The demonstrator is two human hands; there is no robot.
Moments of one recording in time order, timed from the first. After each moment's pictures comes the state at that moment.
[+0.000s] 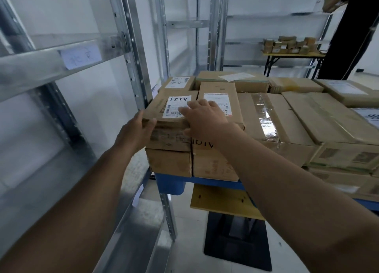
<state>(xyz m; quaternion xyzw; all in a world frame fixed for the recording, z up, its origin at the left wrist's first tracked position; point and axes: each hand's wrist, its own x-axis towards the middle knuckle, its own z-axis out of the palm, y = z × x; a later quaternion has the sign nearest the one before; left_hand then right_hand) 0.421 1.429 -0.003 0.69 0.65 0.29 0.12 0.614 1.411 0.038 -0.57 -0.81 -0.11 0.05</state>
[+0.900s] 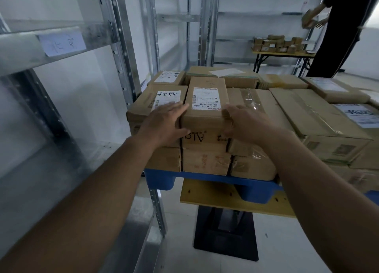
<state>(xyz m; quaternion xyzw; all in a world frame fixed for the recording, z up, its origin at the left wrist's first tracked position) 0.490 1.418 0.005 0.87 0.46 0.20 -0.03 0.716 1.370 0.030 -0.68 -0.73 -0.01 0.08</state>
